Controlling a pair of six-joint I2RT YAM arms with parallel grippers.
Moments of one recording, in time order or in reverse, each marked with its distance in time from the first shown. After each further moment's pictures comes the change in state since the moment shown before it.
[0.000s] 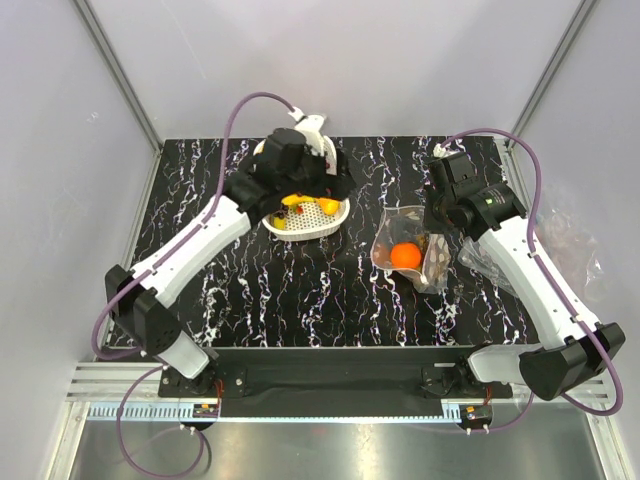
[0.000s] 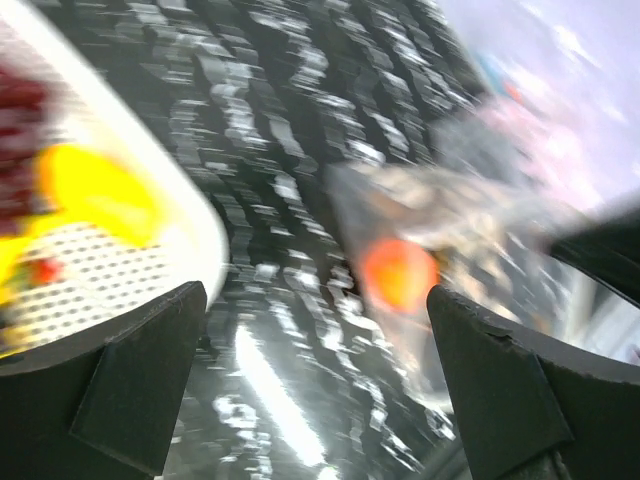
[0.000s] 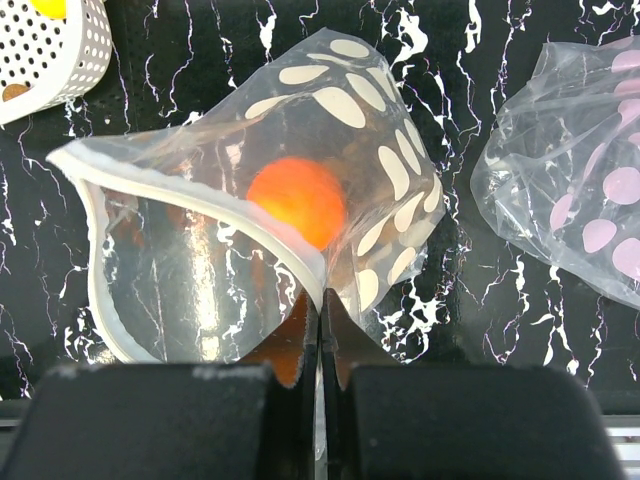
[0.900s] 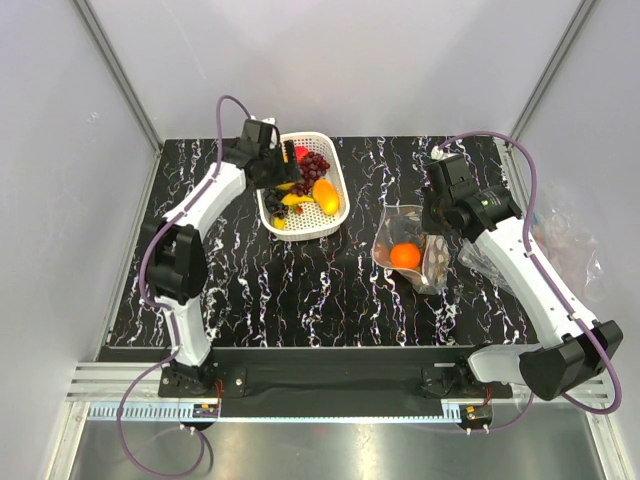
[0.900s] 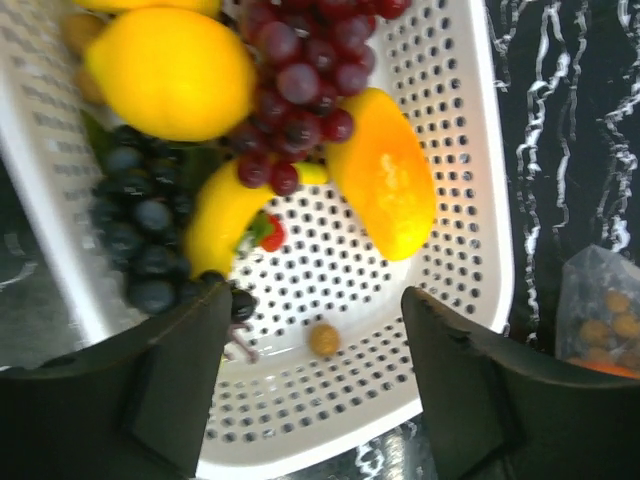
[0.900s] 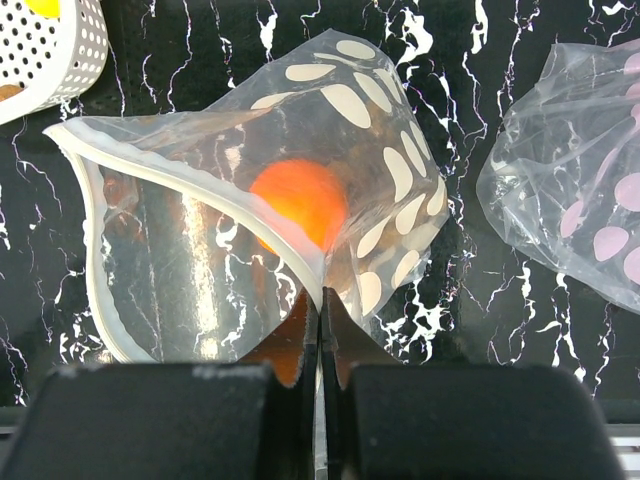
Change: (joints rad) left arm 0.371 0.344 0.086 -0.090 0.017 -0.084; right arm 0.000 0.000 -0.042 0.043 -0.002 -0.002
